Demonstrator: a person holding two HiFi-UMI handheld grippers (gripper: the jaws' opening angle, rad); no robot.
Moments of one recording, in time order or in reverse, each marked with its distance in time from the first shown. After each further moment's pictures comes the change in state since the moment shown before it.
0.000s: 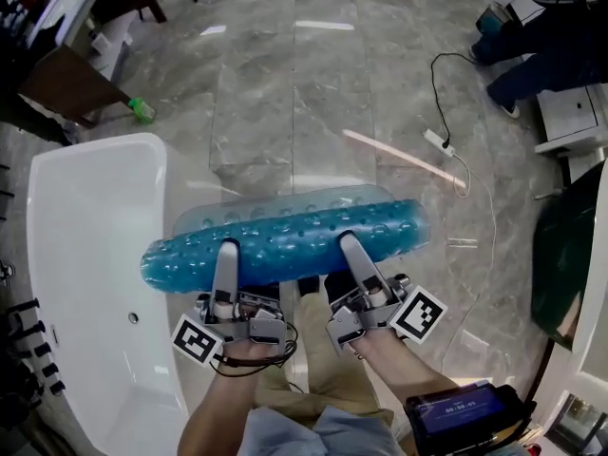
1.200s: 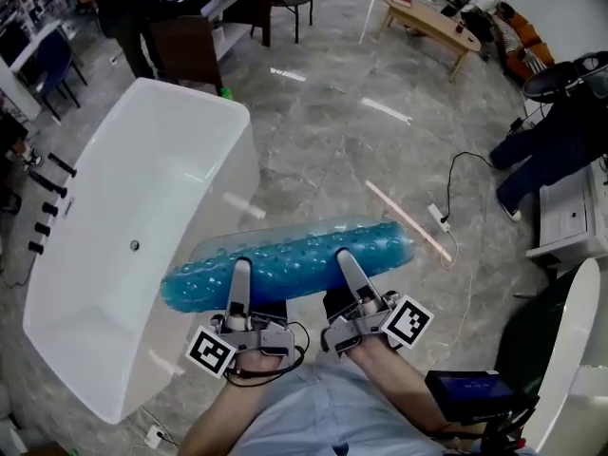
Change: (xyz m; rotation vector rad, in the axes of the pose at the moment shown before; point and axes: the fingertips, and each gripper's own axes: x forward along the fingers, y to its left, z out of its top) left arm -0.264 -0.253 -0.104 0.056 -0.441 -0.032; right arm -0.212 0.222 -0.102 -0.023 0.364 0.093
